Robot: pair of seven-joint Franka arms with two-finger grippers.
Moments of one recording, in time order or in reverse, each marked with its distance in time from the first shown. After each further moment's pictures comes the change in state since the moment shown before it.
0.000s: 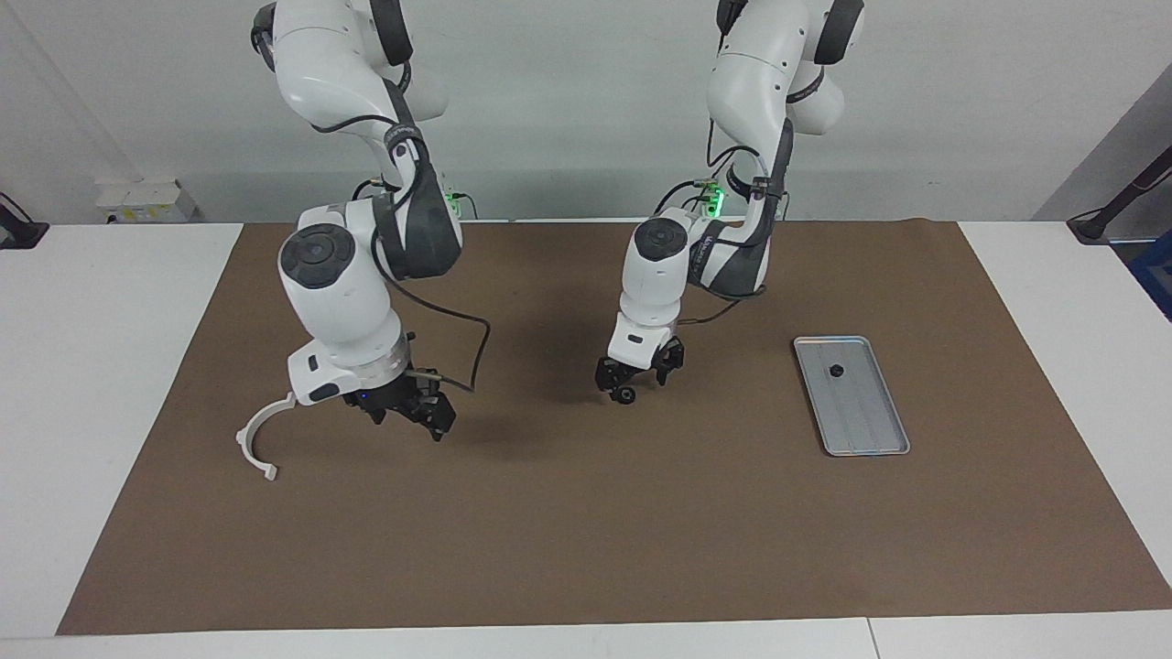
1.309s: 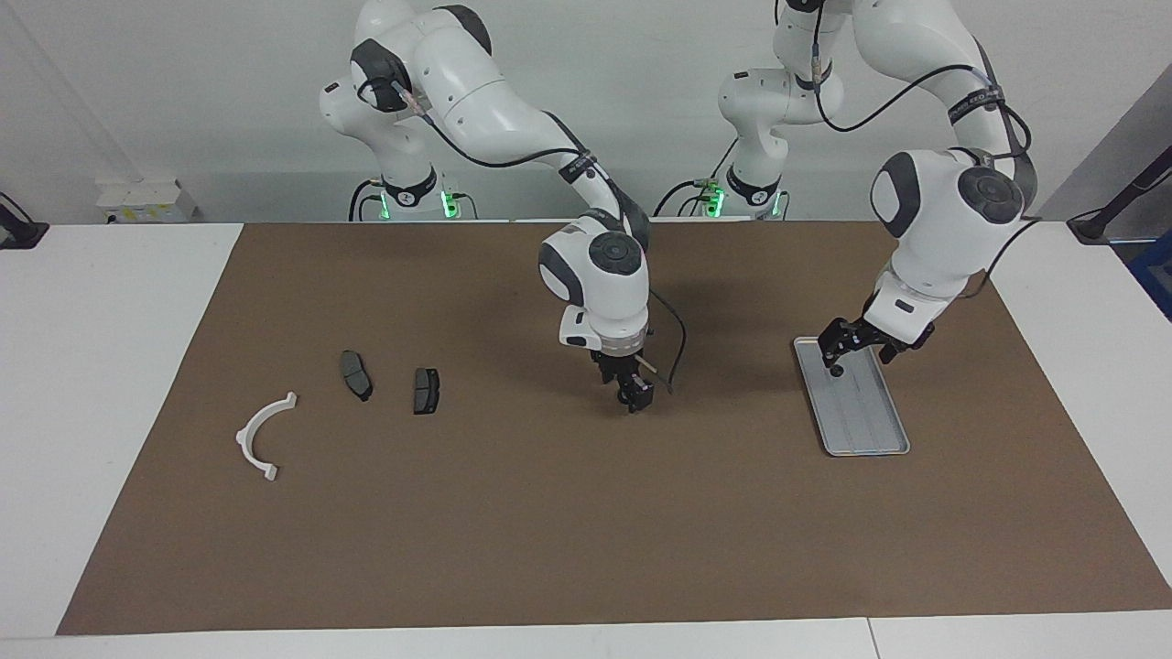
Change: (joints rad) left arm 0.472 -0.252 0.000 0.048 -0.088 -0.376 0.757; right arm 0.483 0.166 -0.004 -0.088 -0.033 0.303 1.226
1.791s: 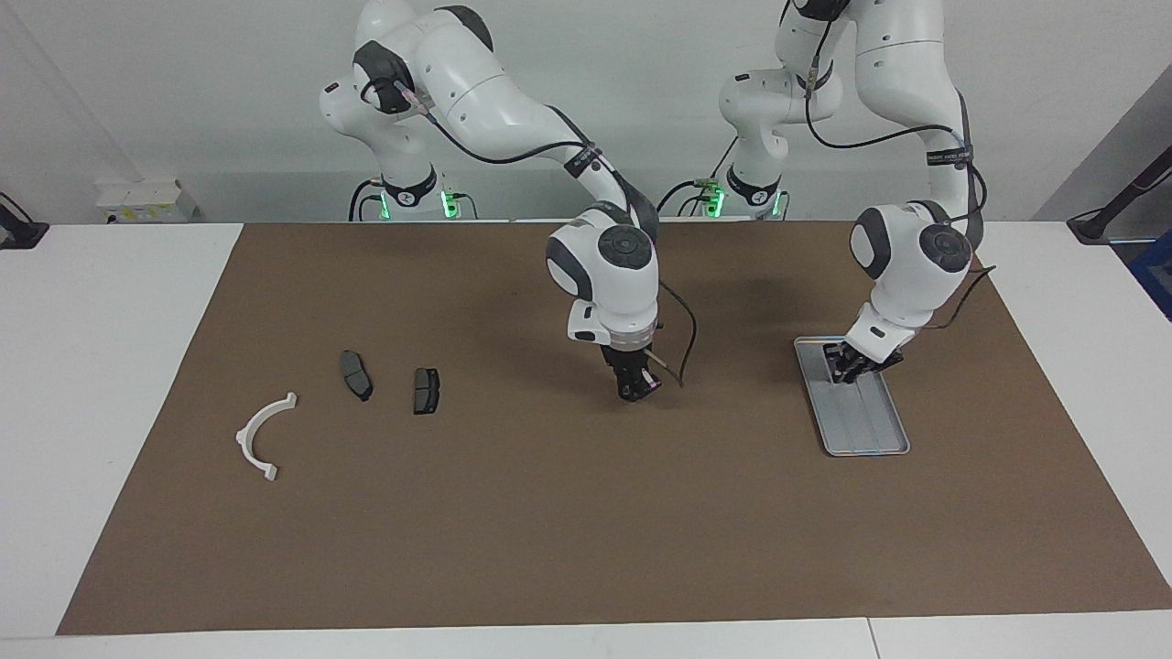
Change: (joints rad) left arm 0.133 0.021 0.005 -0.358 0.025 0.342 0.279; right arm 0.014 0.004 0.013 -0.029 0.027 0.062 0.000
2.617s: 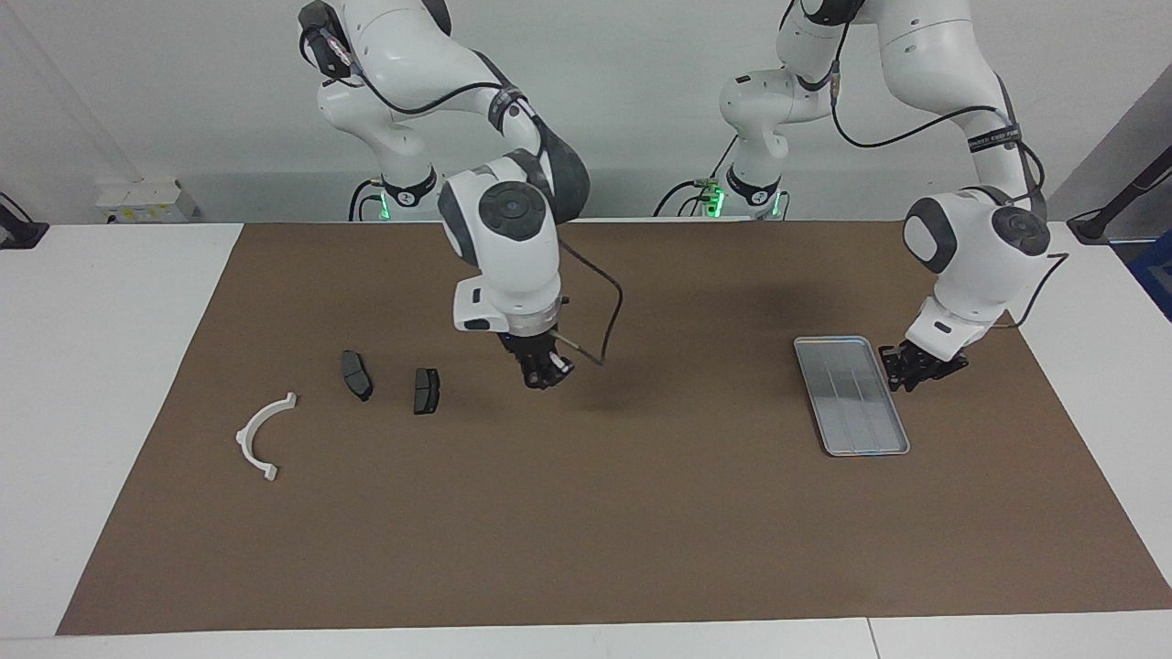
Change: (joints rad) left arm 0.055 0.032 0.002 0.073 0.001 0.003 0.069; right arm -0.050 -0.114 0.014 0.071 0.011 -0.258 -0.084
